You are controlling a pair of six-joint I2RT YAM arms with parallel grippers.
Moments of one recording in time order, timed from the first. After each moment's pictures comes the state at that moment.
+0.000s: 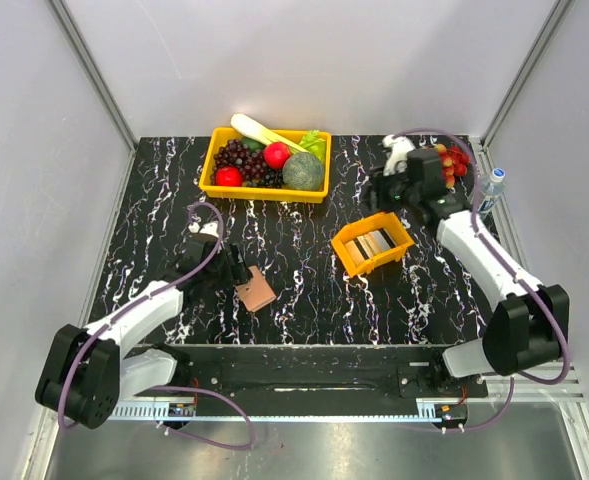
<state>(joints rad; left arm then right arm) -0.37 1.11 0.50 -0.21 0.04 -0.58 0.21 1.44 1.21 -0.40 -0.24 -0.02</state>
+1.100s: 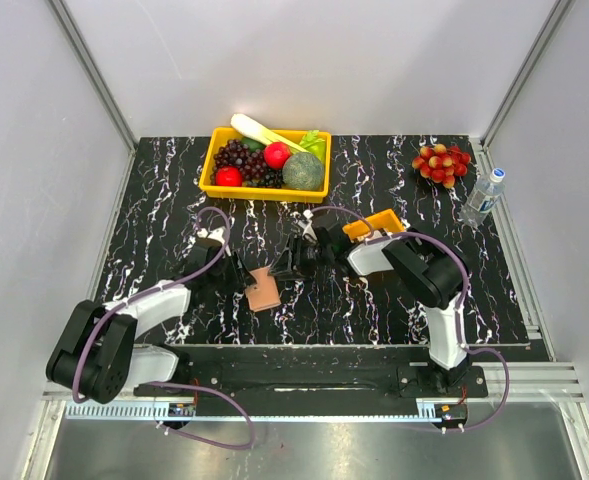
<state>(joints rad) -0.37 1.25 0.41 0.01 0.18 -0.62 0.70 2.02 0.98 0.42 -0.57 0.98</state>
